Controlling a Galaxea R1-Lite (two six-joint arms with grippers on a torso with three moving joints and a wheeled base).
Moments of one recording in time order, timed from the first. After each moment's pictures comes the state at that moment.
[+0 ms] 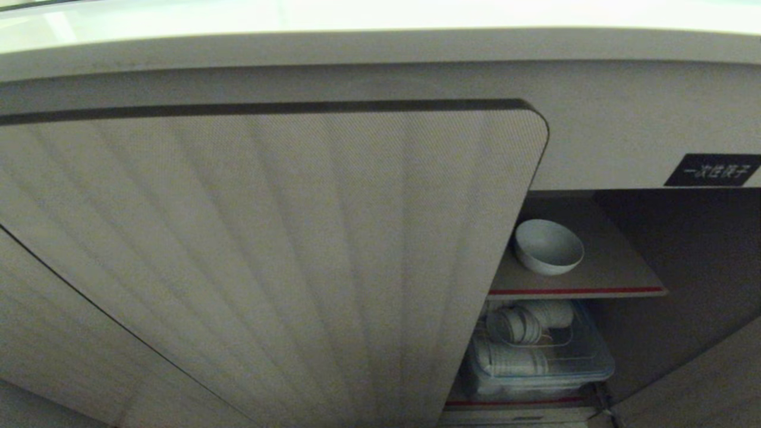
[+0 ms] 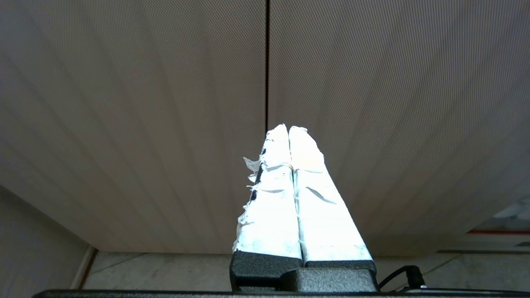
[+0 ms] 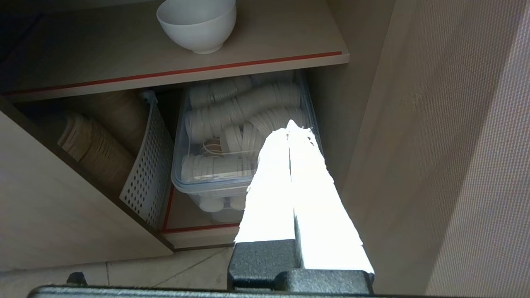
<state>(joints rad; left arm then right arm) 0.00 0.00 0.00 0.00 0.00 -0.03 0.00 0.00 0.00 -0.01 -0.06 0.09</state>
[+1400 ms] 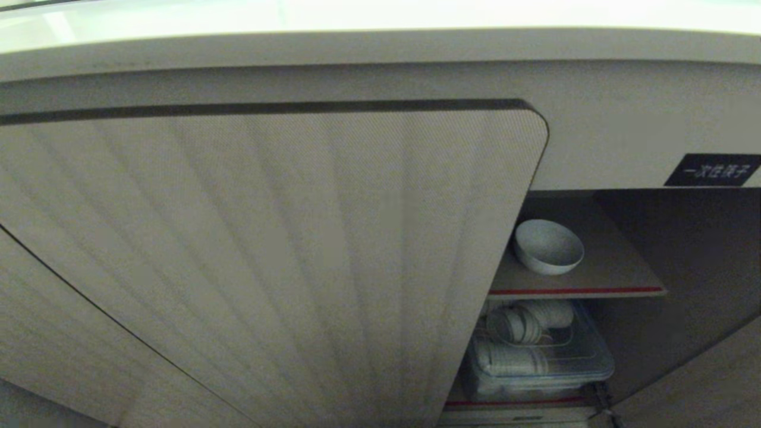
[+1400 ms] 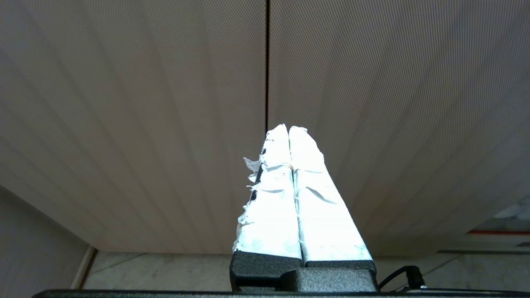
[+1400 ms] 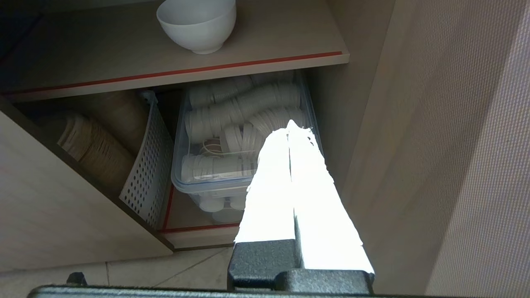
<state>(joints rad) 0.00 0.00 0.00 -0.01 0.00 -0.03 0.00 0.00 0.00 -0.01 -0.06 0.09</state>
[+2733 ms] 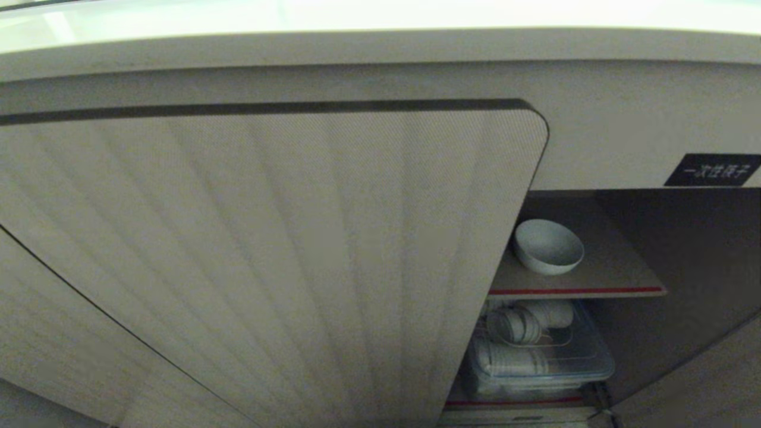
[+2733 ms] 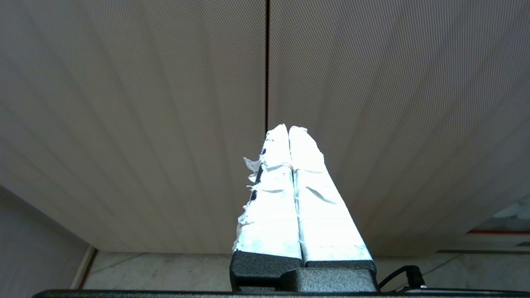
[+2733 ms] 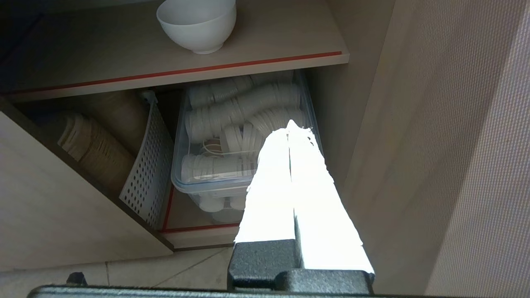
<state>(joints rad) 0.00 0.00 0.00 0.00 0.00 -0.03 0.00 0.00 0.00 -0.01 -0.06 0.09</state>
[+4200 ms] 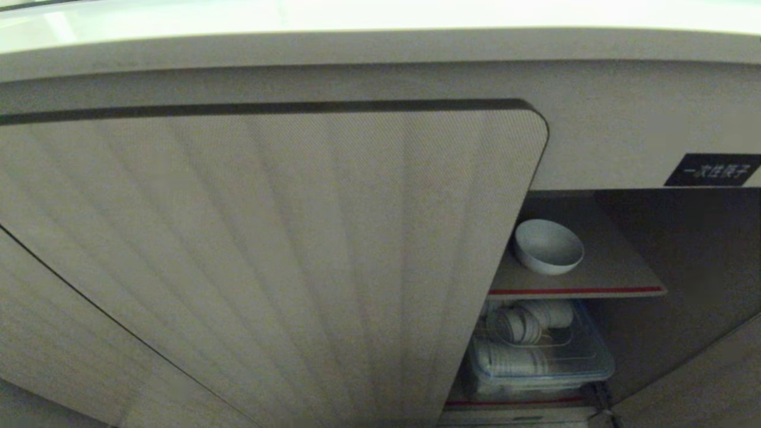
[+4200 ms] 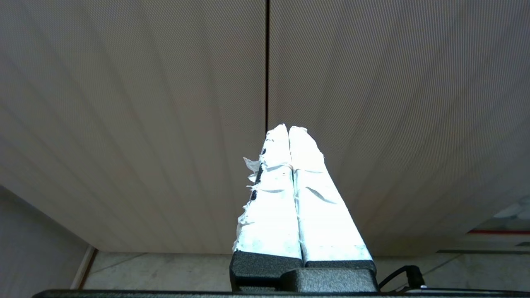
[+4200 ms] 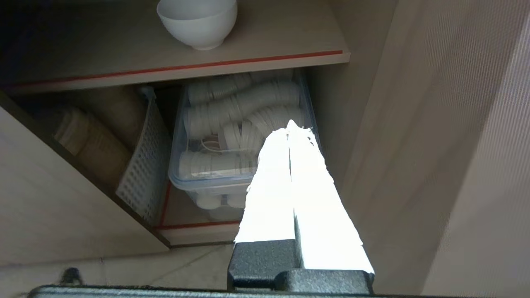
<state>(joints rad) 0.00 0.00 0.00 0.00 0.00 -0.03 0.00 0.00 0.00 0.00 -0.06 0.05</state>
